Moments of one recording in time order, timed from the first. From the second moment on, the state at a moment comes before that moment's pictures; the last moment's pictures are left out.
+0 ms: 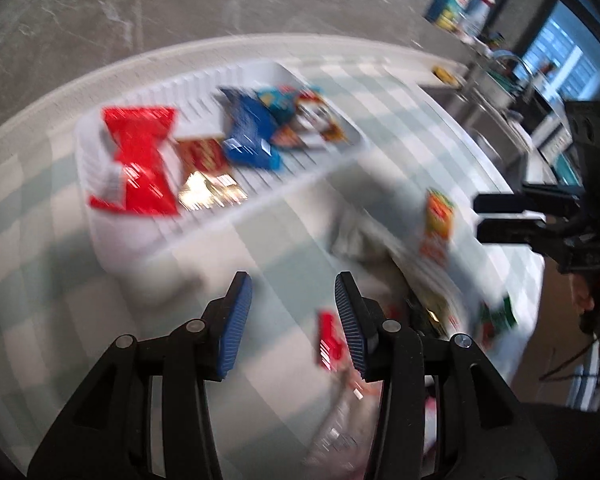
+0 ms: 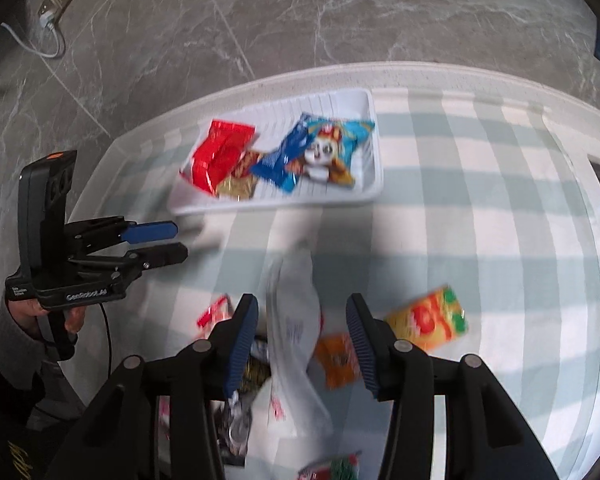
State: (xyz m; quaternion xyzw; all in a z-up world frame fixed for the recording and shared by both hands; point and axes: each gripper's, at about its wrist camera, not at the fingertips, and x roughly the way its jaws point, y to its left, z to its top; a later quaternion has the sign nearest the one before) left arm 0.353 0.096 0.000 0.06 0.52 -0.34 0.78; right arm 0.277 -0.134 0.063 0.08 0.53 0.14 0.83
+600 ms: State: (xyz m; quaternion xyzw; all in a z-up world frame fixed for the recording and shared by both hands) left arm 0.201 0.083 -0.010 0.21 0.53 -0.53 0.63; right arm 0.244 -0.113 0.040 0.07 0.55 0.15 0.82
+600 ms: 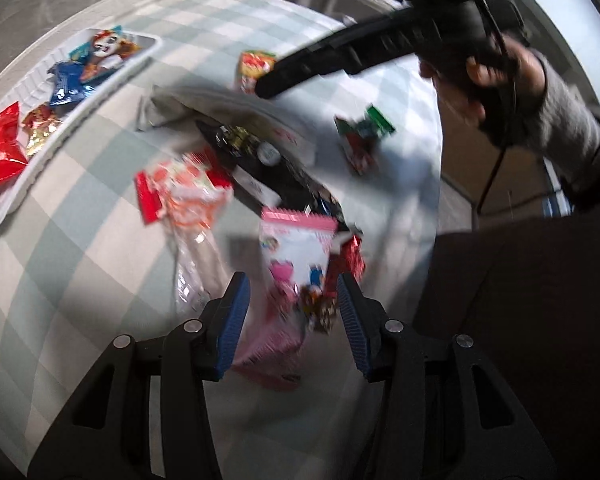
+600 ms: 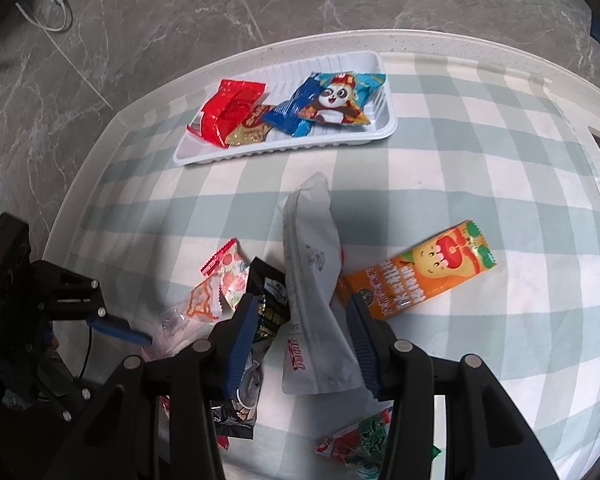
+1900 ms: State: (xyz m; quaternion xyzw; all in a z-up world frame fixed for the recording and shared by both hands) left arm 0.234 0.085 -0.049 0.22 0.54 -0.47 0.66; right arm 0.268 -0.098 0.023 0.02 0.56 0.14 0.82
